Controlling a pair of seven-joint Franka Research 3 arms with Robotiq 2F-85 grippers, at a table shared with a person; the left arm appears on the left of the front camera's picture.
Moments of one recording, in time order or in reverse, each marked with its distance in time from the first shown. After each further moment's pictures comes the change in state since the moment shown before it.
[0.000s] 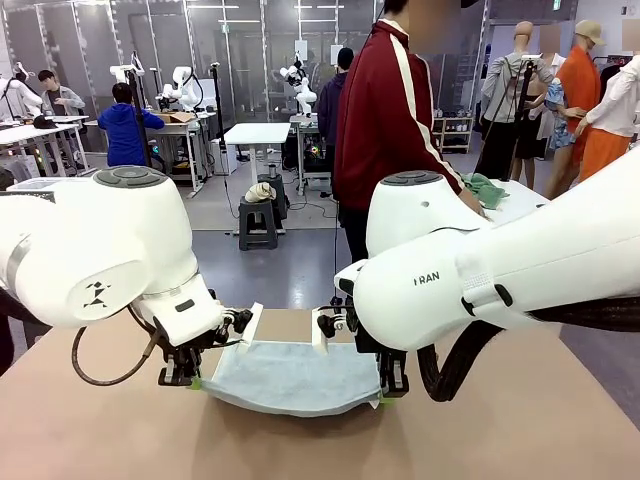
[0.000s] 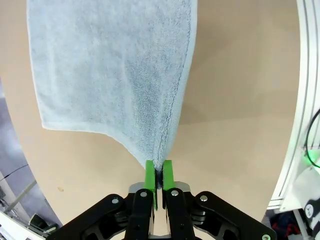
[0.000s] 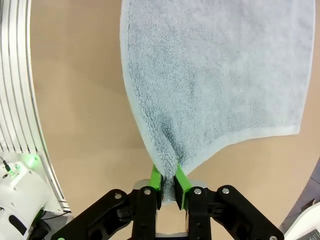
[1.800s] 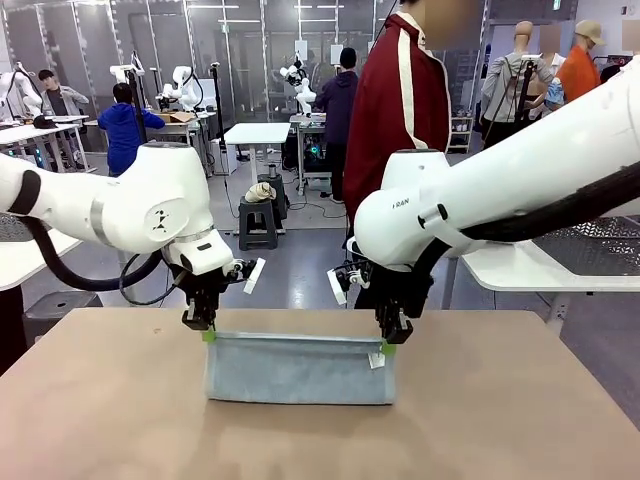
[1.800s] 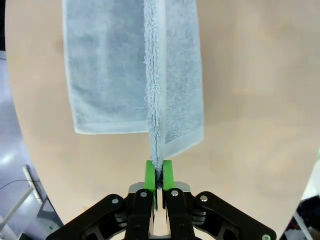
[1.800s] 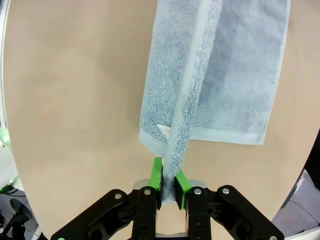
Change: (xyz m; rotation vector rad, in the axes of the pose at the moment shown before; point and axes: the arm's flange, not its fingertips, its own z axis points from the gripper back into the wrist) left arm -0.032 0.149 -0.037 -0.138 -0.054 0.011; right arm -0.026 -0.133 -0.011 0.091 -0.064 0.122
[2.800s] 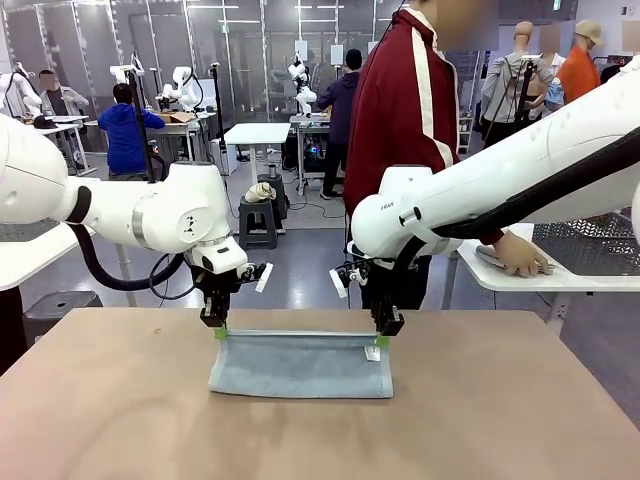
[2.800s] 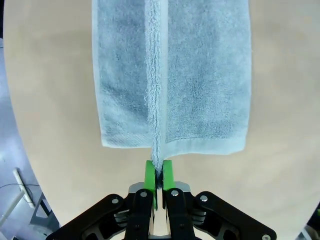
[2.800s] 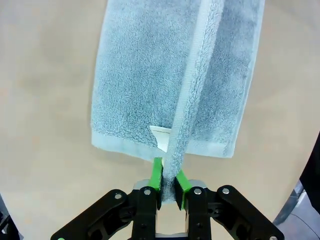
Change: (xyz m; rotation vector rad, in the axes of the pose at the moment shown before) left arm -0.005 0.078 -0.055 -0.064 0.008 0.026; right arm -0.020 -0.085 -0.046 0.057 -0.032 0.011
